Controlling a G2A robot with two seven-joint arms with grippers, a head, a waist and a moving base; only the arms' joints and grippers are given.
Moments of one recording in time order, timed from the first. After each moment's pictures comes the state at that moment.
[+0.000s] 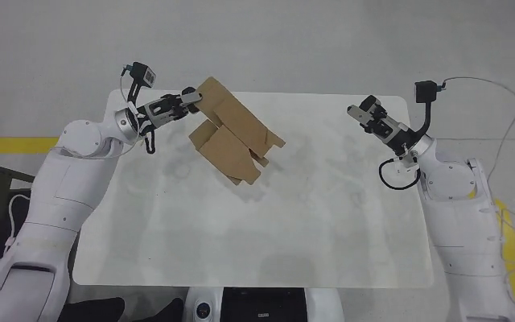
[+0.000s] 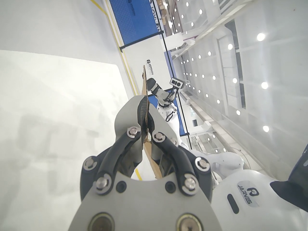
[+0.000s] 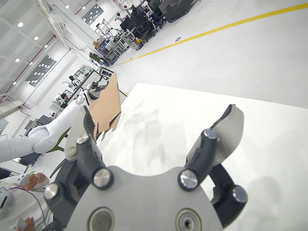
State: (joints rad) left arm 0.68 -0.93 -1.04 -1.13 -0.63 -0.44 -0.99; right arm -1.02 -1.11 1.47 -1.48 -0.13 -0.57 0.63
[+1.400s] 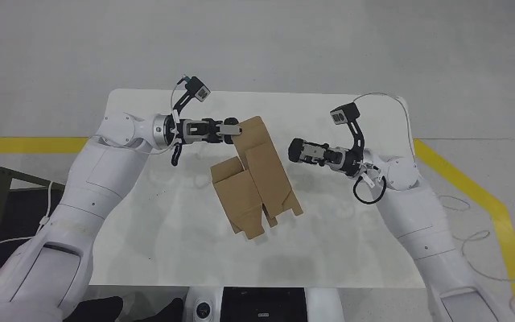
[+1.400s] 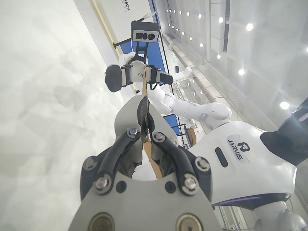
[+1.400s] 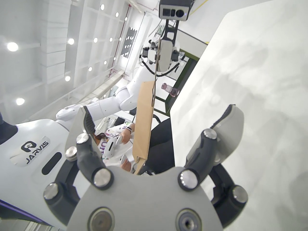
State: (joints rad) left arm 0.57 -1.05 -0.90 -1.06 -0.74 -0.48 -1.34; right arm -0.85 -1.17 1.09 -1.22 0.57 -0.60 1.16
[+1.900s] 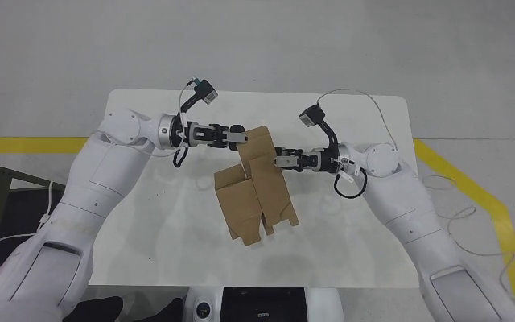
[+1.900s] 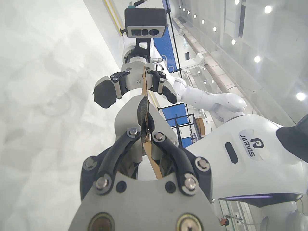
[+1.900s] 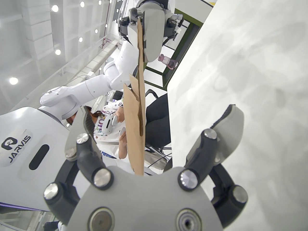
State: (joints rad) left arm 0.56 -1.05 -0.89 -1.10 -0.64 -0.47 -1.35; right arm -0.72 -1.22 0.94 -1.14 0.50 -0.59 1.23
